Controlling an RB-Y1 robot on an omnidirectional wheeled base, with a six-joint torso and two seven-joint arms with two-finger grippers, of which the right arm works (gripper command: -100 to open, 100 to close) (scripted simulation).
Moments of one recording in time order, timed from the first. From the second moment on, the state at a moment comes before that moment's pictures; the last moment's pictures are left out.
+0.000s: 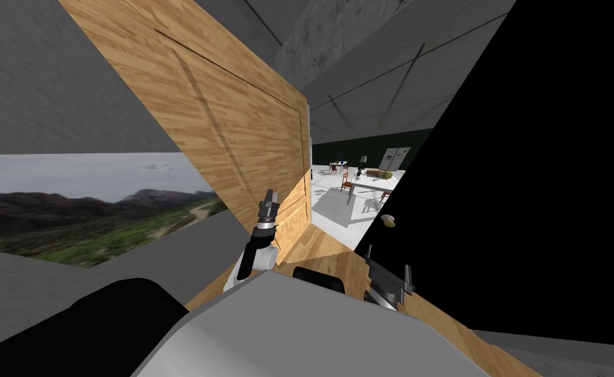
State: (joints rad) arm 0.62 -0.12 0.42 -1.67 -0.69 -1.19 -0.59
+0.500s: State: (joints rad) arm 0.63 -0.13 0.47 -1.59 -0.78 -1.25 -0.66
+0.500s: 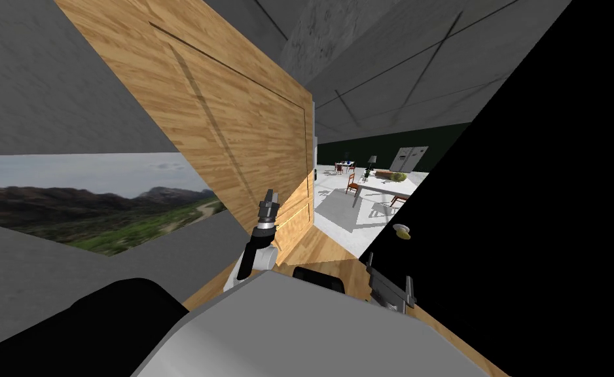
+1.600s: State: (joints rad) arm 0.64 -0.15 0.56 -1.39 -0.99 -1.43 -0.84
